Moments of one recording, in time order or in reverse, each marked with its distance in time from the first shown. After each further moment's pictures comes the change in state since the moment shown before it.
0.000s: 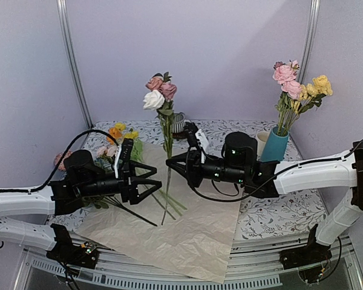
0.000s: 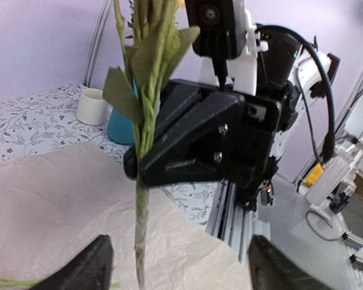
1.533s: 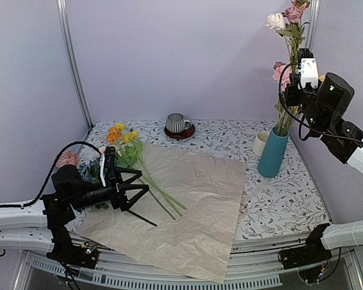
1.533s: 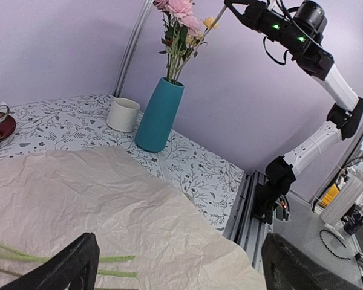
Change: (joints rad) left arm -0.002 -0.204 -0.179 0.038 -0.154 -0.051; right arm -0.455 -0.529 0.171 -0.436 0.864 -0.532
